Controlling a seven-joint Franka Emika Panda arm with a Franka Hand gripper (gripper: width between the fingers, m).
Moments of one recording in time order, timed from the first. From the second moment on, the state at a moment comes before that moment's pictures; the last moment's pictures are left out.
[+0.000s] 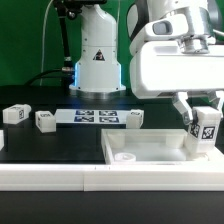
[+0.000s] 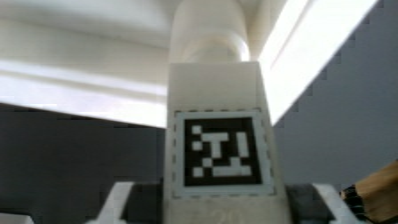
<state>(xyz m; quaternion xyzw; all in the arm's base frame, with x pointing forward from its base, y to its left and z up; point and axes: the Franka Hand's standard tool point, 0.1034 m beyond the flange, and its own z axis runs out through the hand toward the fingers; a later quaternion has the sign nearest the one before) 0.614 0.122 0.079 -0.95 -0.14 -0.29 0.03</state>
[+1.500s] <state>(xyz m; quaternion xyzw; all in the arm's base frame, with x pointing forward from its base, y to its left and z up) 0.615 0.115 0.092 -0.95 -0.16 -0.28 0.02</state>
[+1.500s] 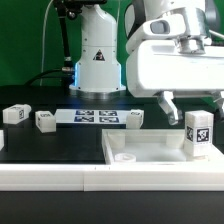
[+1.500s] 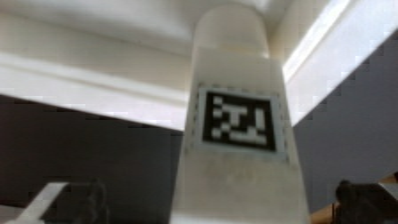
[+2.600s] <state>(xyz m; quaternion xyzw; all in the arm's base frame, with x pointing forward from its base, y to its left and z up) 0.621 0.114 0.088 -0.99 -0.16 -0.04 0.02</state>
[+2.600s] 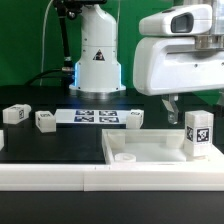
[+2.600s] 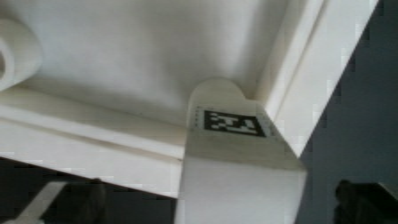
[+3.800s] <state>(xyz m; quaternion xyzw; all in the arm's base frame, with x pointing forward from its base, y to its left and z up) 0.622 0.119 0.087 -0.99 0.10 -0.03 0.03</state>
